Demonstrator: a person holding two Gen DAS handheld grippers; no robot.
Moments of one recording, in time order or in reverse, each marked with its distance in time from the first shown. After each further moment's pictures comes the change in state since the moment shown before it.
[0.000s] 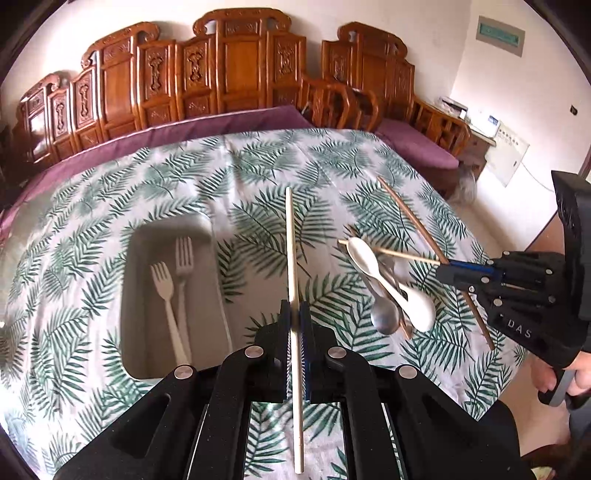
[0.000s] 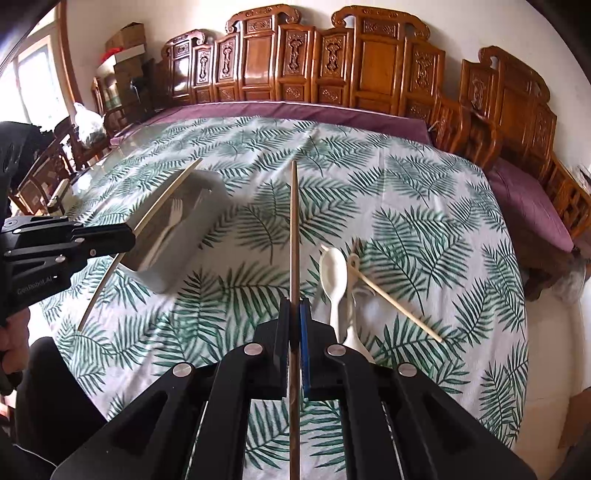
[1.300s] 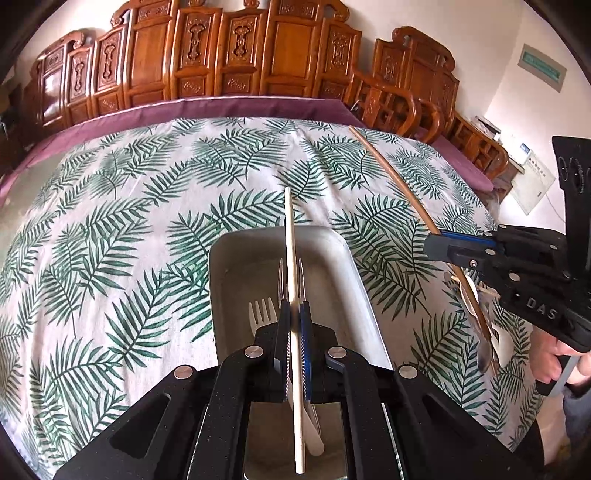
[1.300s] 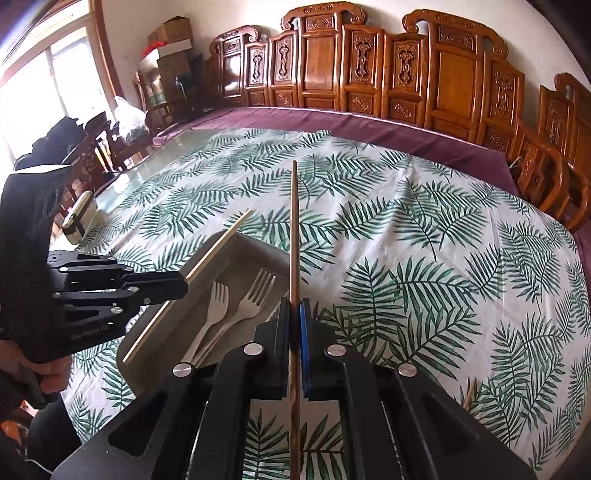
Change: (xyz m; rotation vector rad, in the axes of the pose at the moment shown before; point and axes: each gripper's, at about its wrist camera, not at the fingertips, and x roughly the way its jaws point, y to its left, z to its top) left arm 0.074 0.148 0.030 -0.111 0.032 -0.001; right arm 0.124 0.078 0.127 -0.105 -0.034 0.189
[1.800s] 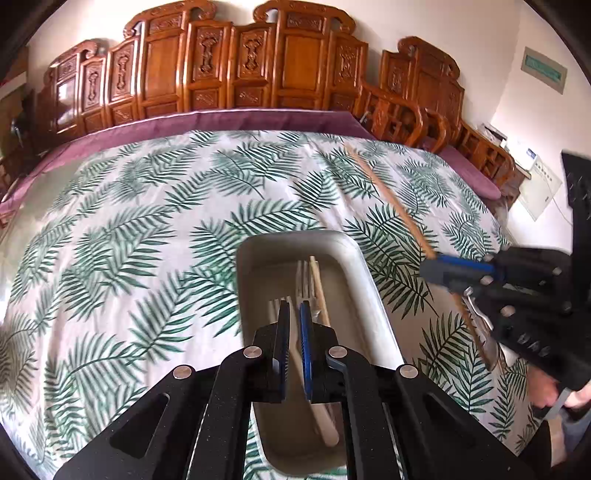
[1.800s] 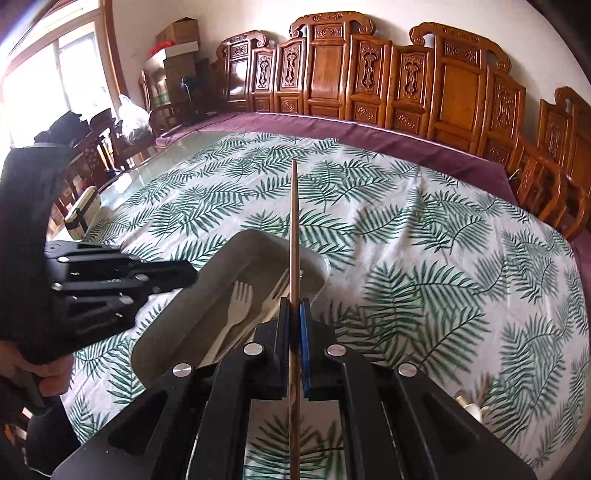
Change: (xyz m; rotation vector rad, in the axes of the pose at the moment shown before) left arm -0.027 0.008 -0.011 -0.009 -0.051 0.049; right arm 0.004 0.035 -0.011 0.005 -0.012 -0.012
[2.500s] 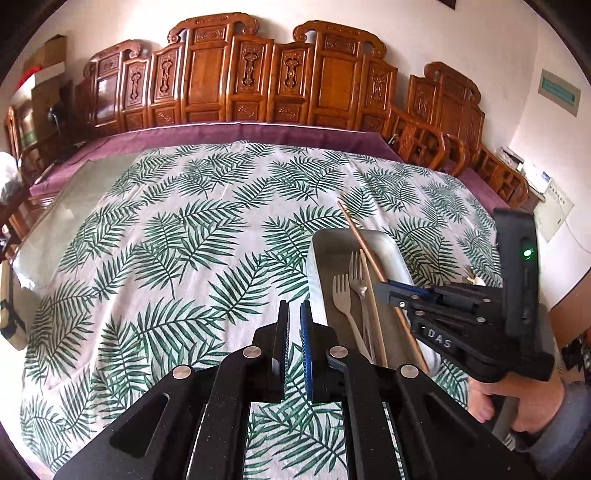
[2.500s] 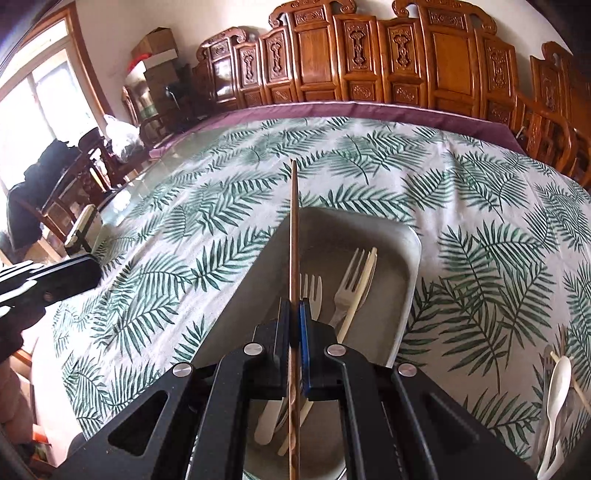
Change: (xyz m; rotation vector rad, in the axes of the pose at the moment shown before) left arm -0.073 0.048 -0.030 -0.064 -0.055 0.069; right arm 0.048 0.053 -0.012 0.136 0.027 0.007
